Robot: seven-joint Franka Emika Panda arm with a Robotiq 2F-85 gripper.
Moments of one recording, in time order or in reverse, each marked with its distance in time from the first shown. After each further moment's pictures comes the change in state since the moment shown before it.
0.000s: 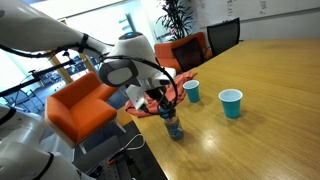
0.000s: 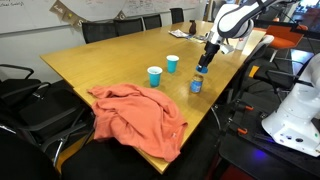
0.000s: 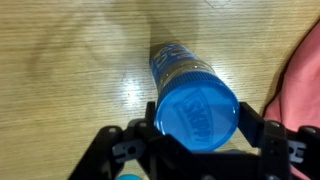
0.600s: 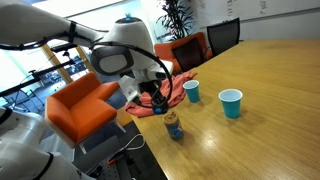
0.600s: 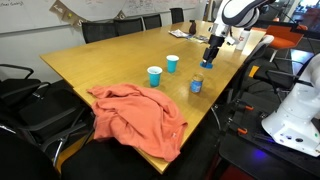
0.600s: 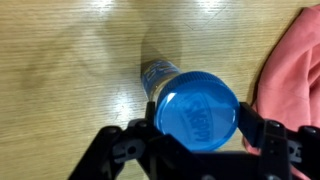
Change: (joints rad) arm -0.017 -0.085 -0.018 0.043 0.008 -0.221 0.000
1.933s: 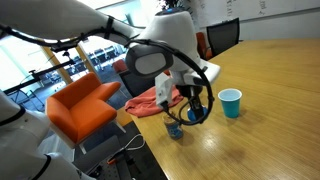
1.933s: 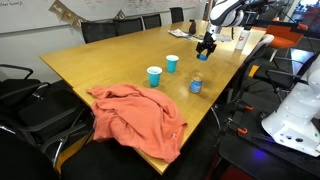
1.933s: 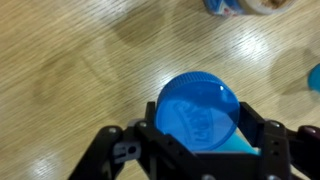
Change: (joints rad) arm -0.167 0.294 -0.025 0.288 -0.025 0.054 0.254
